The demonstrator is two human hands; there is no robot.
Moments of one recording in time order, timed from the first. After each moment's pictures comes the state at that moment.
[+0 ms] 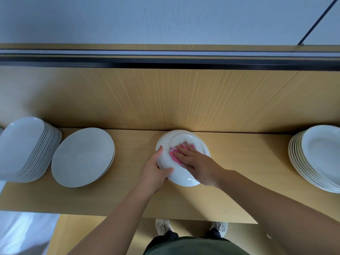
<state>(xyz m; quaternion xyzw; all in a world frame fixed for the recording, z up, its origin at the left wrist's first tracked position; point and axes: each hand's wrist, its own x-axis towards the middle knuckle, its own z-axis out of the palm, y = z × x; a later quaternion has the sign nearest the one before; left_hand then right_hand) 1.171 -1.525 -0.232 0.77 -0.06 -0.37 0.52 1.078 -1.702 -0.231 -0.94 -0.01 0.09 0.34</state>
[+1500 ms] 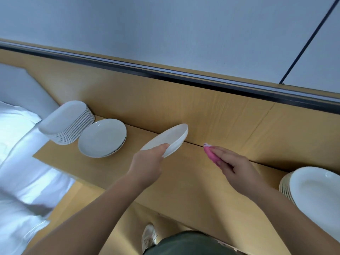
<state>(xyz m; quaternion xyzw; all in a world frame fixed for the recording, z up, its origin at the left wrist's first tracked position) 1.099 -1.542 -0.125 0.95 -0.28 -0.01 0.17 0.984 -1.788 -0.129 -0.87 -0.02 -0.09 0.48</state>
